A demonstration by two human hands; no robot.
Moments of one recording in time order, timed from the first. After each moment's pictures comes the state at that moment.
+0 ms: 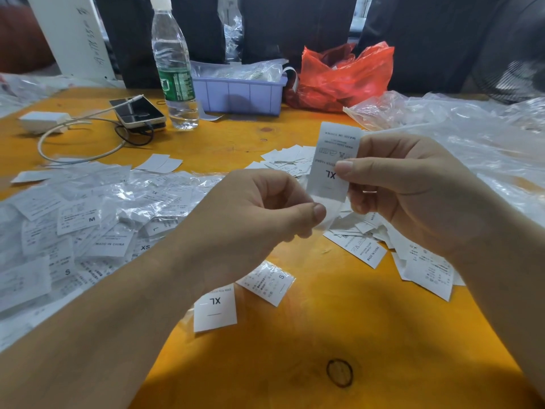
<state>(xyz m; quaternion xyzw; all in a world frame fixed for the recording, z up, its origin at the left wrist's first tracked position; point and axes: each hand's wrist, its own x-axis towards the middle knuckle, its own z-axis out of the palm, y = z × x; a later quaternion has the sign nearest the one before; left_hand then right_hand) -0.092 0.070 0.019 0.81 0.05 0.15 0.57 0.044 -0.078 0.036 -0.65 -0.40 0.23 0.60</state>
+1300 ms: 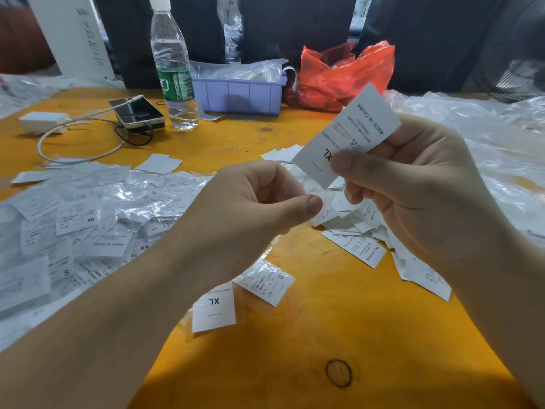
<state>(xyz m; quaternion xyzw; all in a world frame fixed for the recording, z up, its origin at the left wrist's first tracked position) -0.092 0.069 0.020 0.80 0.09 0.19 0.56 0.026 -0.076 0.033 -0.58 -0.47 0.10 0.66</state>
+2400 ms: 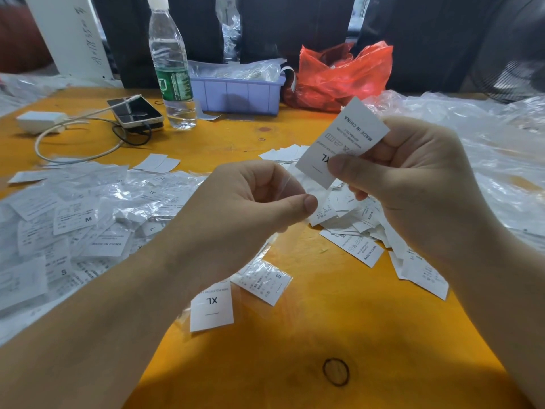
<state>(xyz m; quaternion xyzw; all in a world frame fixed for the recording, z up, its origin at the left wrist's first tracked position) -0.094 0.068 0.024 0.80 0.09 0.19 0.57 0.028 -0.075 0.031 -0.67 -0.44 0.00 0.60</state>
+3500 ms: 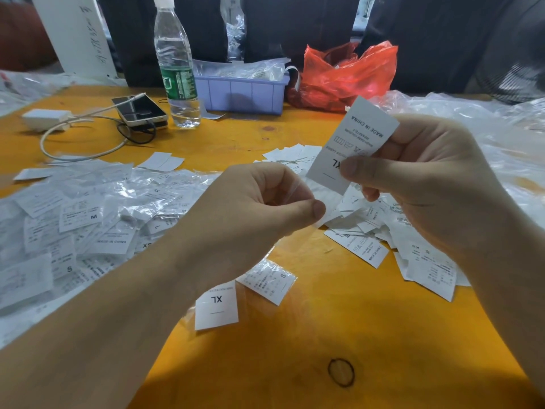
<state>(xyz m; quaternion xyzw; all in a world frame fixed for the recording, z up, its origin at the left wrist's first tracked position) -0.092 0.071 0.020 0.81 0.08 0.18 0.55 0.036 -0.080 0.038 -0.64 -0.48 0.08 0.60</state>
